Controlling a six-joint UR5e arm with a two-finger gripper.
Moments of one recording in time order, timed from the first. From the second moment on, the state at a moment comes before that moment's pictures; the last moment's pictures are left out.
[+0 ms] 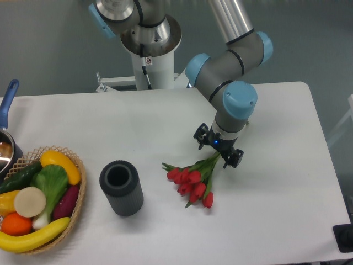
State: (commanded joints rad) arm 2.63 -1.98 -1.83 -0.94 1.47 1.33
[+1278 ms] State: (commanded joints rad) arm 2.62 -2.00 -1.83 -0.93 1.47 1.33
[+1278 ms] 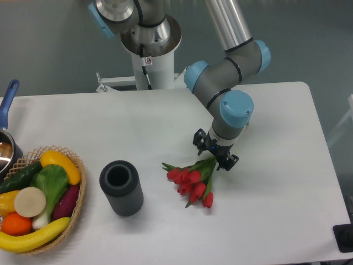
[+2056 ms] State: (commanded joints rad) arm 2.62 -2.00 -1.82 -0.93 1.47 1.32
